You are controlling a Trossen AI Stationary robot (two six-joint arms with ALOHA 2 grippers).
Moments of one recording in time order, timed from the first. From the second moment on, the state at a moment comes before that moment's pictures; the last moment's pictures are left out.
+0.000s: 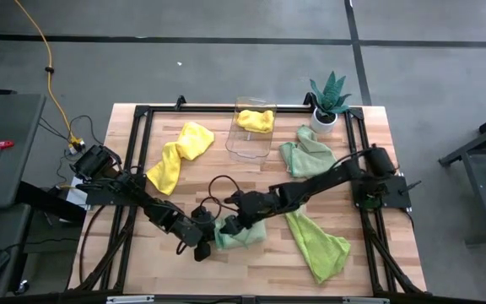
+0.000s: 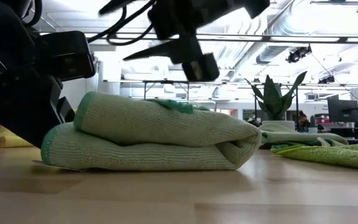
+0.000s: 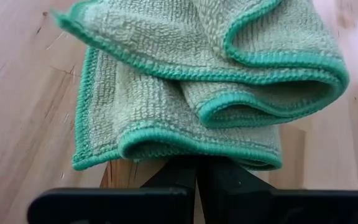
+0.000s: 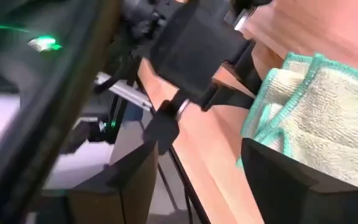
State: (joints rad) left arm -0.46 1.74 0.62 0.30 -0.28 -0.81; right arm 0.26 1.94 1.31 0.10 -0.15 1.27
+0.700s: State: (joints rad) left arm -0.46 1.74 0.62 0.30 -0.28 -0.81; right arm 0.36 1.84 1.27 -0.47 0.06 0.78
